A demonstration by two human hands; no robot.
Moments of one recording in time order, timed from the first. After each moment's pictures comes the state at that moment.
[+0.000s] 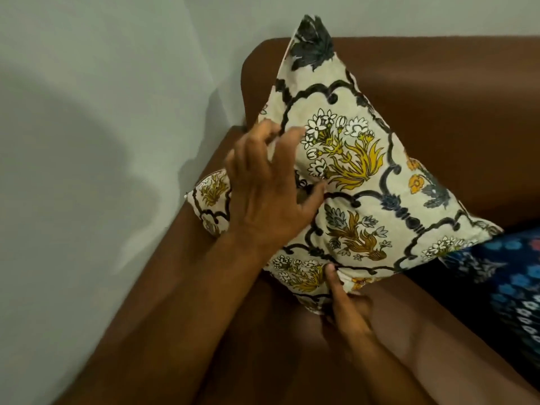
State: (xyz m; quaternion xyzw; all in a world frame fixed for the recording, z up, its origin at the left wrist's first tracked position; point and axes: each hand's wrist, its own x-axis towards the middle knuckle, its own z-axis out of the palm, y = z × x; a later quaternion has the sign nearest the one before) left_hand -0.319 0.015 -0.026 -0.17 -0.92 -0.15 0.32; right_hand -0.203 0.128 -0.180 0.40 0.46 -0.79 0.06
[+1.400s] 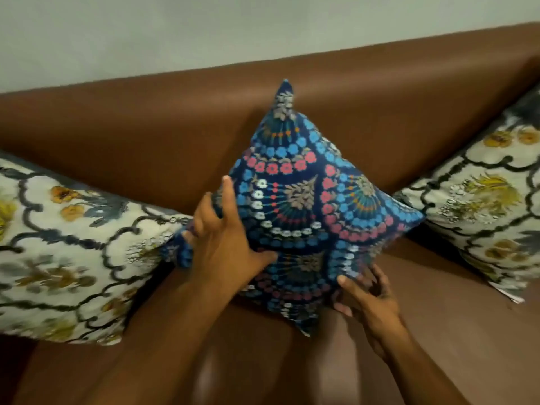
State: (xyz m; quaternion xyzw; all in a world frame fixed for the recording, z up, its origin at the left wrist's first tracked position) left_hand -0.174 0.361 -0.042 -0.17 -0.96 -0.21 -0.08; right_hand -0.014 0.541 -0.168 0.45 0.42 -0.78 -0.13
